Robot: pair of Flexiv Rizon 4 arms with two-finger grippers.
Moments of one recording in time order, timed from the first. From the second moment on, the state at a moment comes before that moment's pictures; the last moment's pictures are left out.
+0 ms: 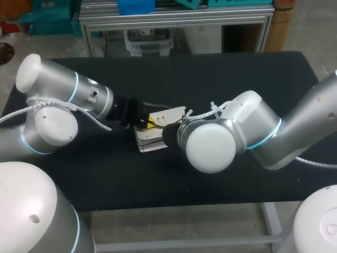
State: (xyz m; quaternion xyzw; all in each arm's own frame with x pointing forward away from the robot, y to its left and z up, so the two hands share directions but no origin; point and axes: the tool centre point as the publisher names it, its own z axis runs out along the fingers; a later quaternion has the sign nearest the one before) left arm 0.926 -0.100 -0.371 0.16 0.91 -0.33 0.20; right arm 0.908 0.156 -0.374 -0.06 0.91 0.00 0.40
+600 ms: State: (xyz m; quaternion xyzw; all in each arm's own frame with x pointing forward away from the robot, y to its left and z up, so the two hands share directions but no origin) left arm 0.927 -0.095 -0.364 0.18 0.91 -0.34 0.18; right arm 0.907 0.156 -0.374 -0.06 0.91 0.00 0.40
